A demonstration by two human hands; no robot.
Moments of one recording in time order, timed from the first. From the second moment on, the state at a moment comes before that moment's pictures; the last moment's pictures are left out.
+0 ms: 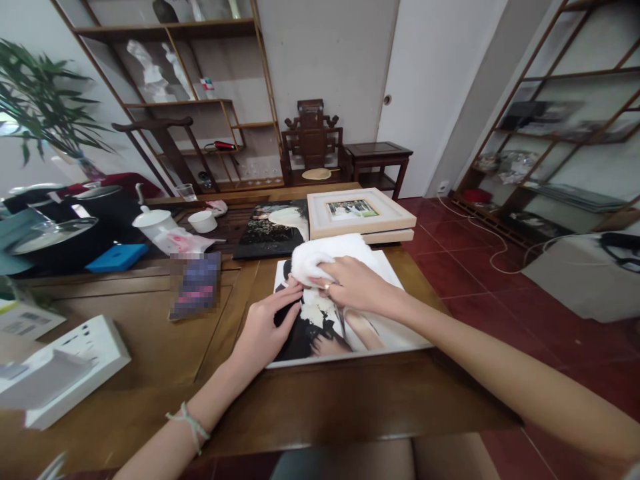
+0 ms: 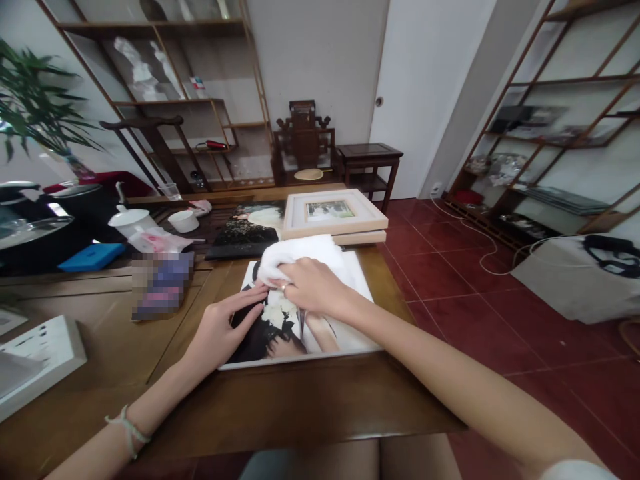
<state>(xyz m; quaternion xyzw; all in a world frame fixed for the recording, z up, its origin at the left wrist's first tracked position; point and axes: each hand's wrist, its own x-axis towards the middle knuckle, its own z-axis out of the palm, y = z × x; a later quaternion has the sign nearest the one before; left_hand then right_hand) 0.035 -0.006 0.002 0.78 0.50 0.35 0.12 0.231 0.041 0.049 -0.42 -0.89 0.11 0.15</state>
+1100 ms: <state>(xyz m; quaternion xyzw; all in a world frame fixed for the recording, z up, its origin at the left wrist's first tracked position) 0.035 -0.006 0.005 0.79 0.50 0.34 0.12 0.323 0.046 0.033 -0.43 -0.88 0.07 0.15</state>
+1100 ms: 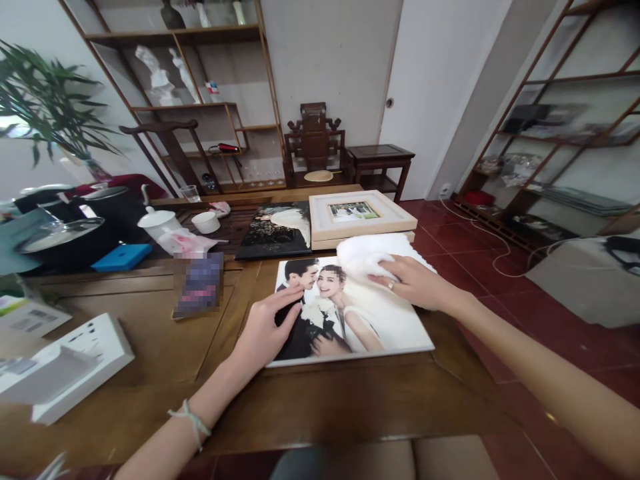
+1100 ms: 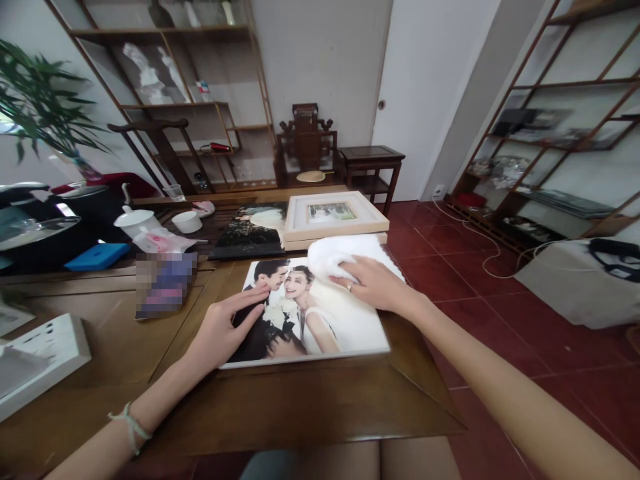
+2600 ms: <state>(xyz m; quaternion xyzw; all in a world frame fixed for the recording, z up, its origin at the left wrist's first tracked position) 0.037 -0.006 0.004 0.78 0.51 0.34 0.13 0.293 -0.076 0.064 -0.33 -0.93 0.16 0.08</state>
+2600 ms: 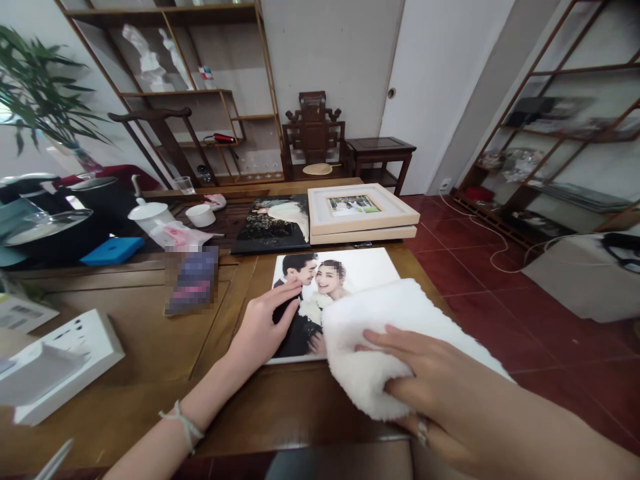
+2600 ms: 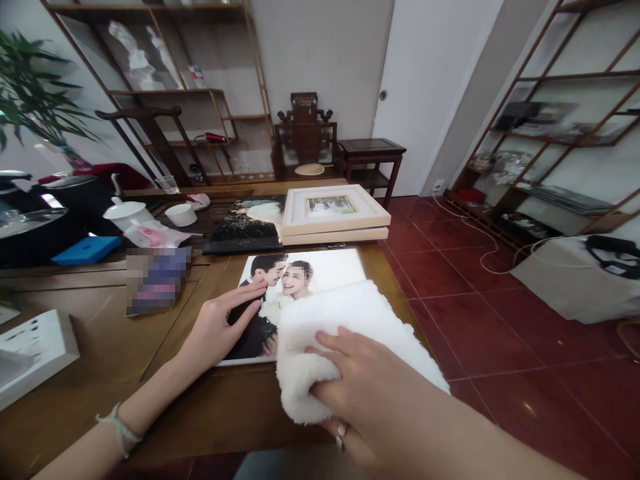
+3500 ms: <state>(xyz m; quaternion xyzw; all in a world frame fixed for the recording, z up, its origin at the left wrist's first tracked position) 0.037 -0.005 0.004 0.79 0.50 0.34 0.13 0.272 -0.069 0.055 -0.30 -0.94 0.14 0.11</state>
